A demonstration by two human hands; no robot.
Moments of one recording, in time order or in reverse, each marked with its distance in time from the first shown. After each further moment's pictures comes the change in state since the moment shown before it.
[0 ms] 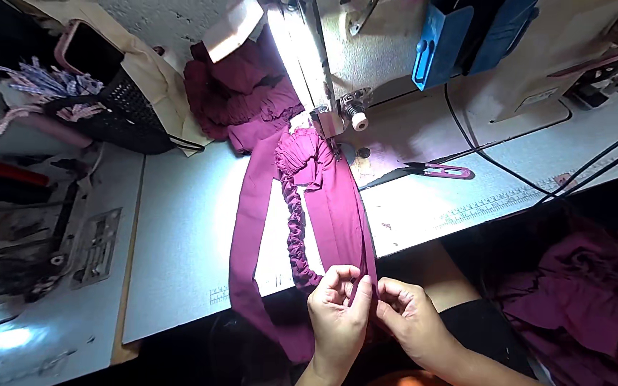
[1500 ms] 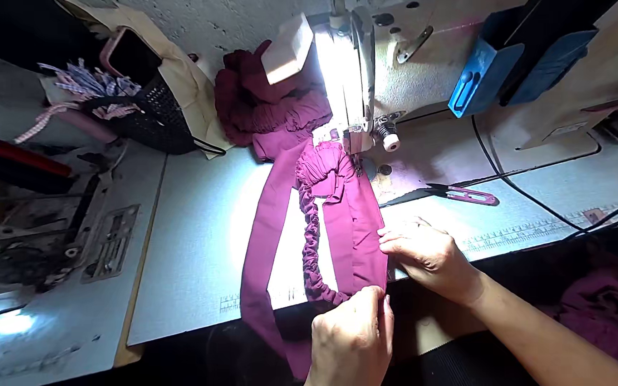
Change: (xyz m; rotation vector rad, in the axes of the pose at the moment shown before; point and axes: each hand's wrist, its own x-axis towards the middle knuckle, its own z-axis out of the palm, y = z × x) left_hand 0.020 0.036 -0.014 0.905 -0.129 0.440; right_hand 0.117 -0.025 -0.056 -0.819 -0.162 -0.923
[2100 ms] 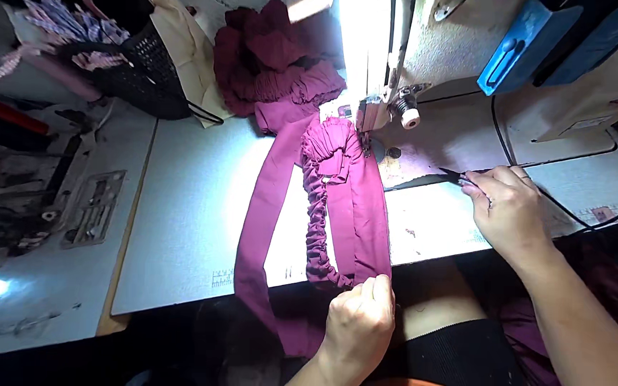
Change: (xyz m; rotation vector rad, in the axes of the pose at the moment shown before) left_hand -0.026 -0.003 0.039 0.095 0.020 0.061; right_hand -0.010 0.036 -0.074 -0.660 0.004 0.484
